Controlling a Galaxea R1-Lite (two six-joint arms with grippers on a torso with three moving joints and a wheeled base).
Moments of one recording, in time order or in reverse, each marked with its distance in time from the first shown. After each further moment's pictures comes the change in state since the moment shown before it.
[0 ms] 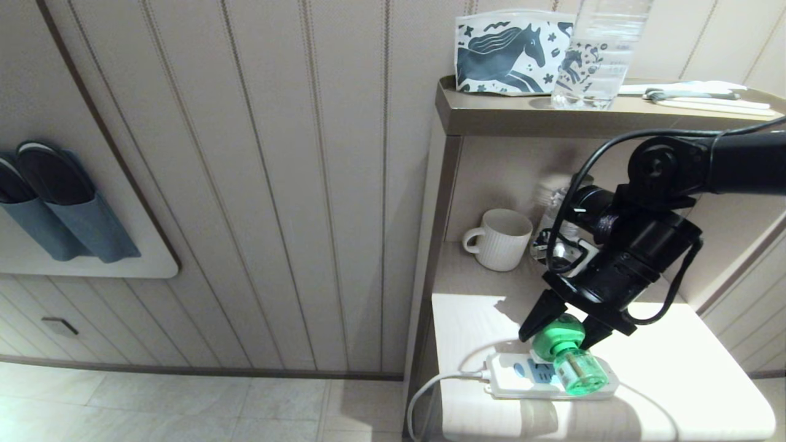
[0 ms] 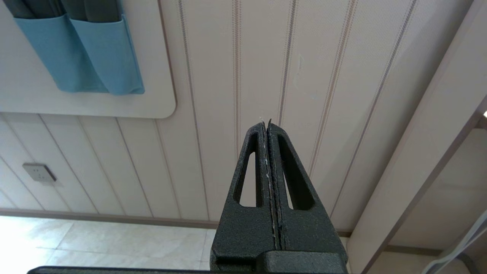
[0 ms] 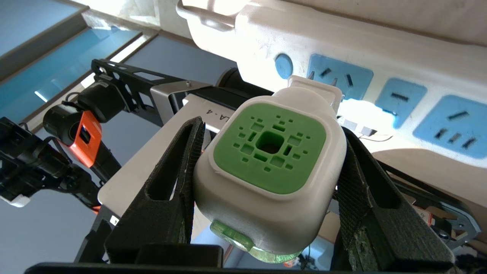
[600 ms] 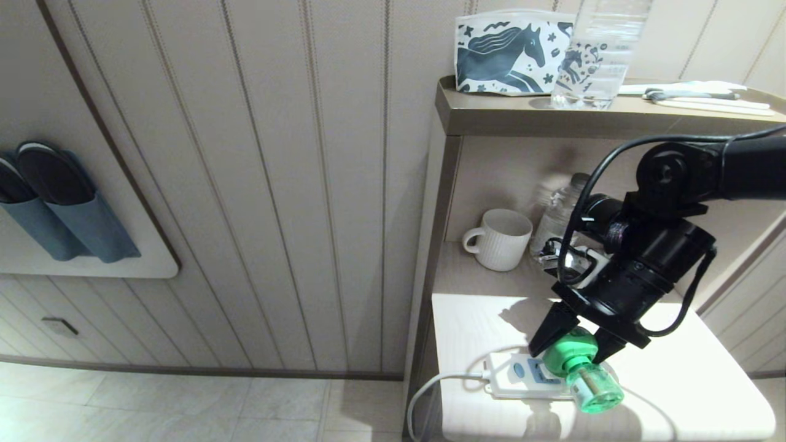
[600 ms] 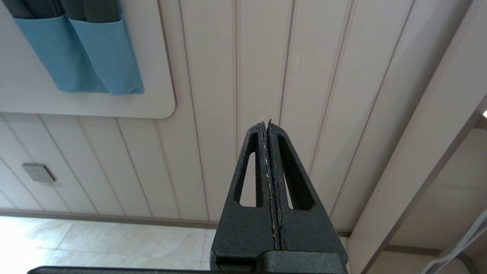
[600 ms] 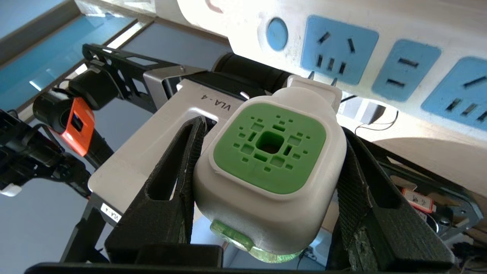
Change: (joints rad) left arm 0.000 0.000 0.000 0.000 0.000 0.000; right arm -0.003 -0.035 0.077 0.003 0.001 -0.028
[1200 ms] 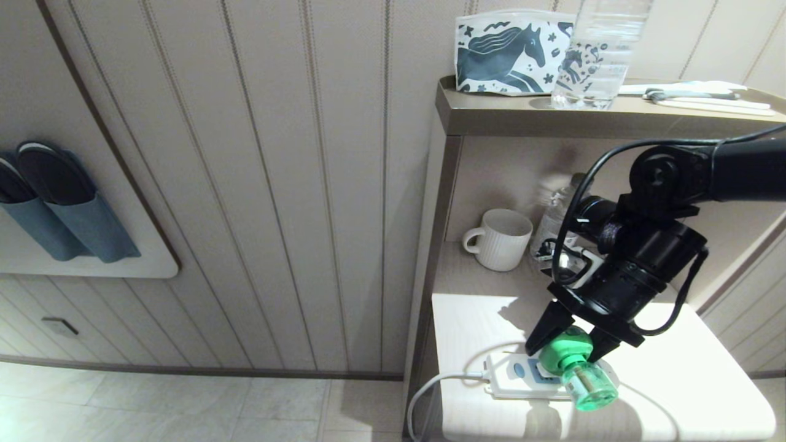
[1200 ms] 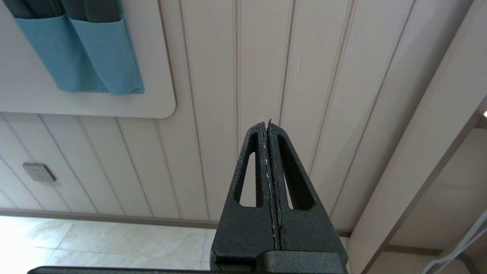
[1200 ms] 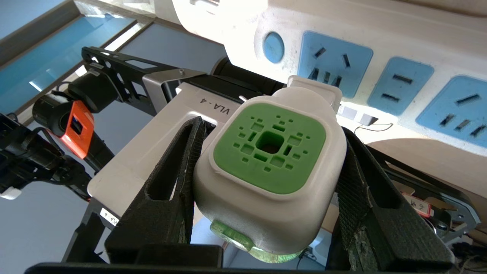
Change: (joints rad) left arm 0.000 0.000 0.000 0.000 0.000 0.001; right arm -0.001 0.022 -0.012 -0.007 -0.001 -0.001
